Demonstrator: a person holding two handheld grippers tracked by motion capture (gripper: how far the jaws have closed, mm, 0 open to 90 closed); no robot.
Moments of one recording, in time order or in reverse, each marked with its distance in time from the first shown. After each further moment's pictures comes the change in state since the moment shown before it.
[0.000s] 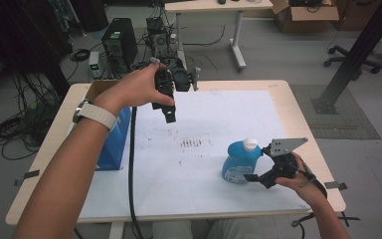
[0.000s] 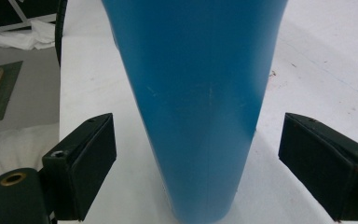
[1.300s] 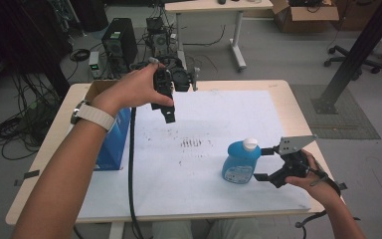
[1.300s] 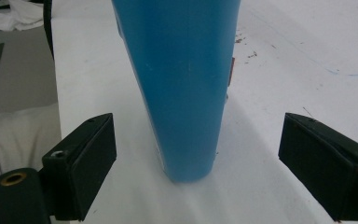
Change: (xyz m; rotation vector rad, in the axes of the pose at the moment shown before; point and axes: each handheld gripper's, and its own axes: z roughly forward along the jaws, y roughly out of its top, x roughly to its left) left arm -0.002 -0.002 -0.003 -0.012 0.006 0.010; right arm 0.002 0.006 -0.027 0.086 -0.050 0.007
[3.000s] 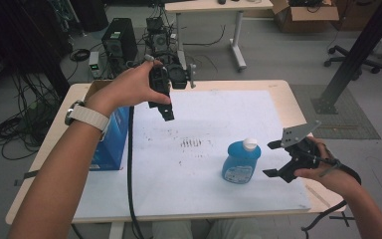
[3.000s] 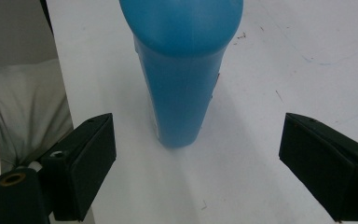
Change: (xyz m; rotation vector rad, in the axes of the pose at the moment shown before) left arm -0.001 -0.006 -0.010 -0.039 0.016 0.013; right arm 0.006 0.045 -0.031 0.221 -0.046 -0.083
